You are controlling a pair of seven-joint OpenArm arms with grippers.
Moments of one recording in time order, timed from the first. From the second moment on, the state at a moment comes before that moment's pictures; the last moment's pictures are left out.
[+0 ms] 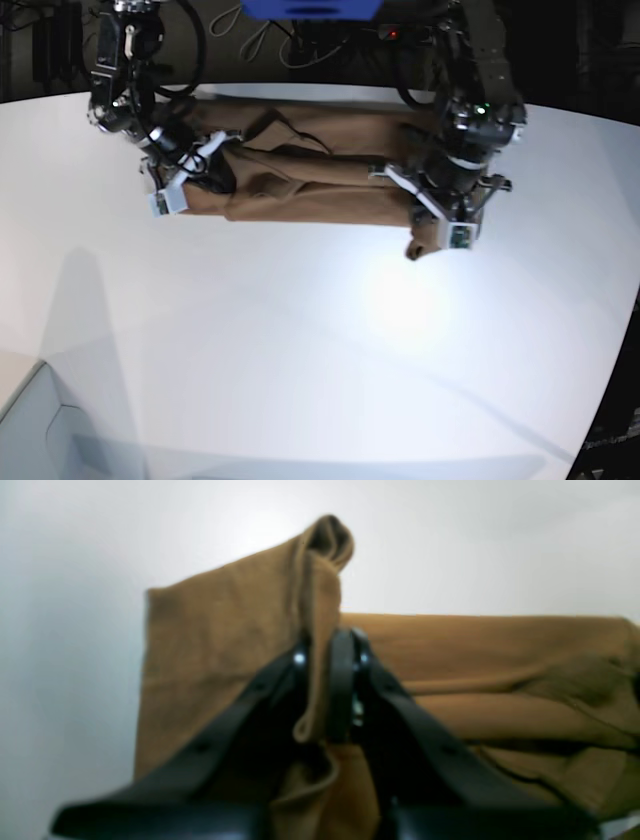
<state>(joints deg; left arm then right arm) 15.0 8.6 -6.0 113.3 -0.1 -15.7 49.1 -15.8 2.8 12.6 91.7 24.0 34.5 -36.2</state>
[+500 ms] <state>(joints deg) 15.3 8.0 6.9 108.7 4.3 -11.8 47.6 -15.8 2.8 12.6 91.7 23.9 34.5 -36.3</state>
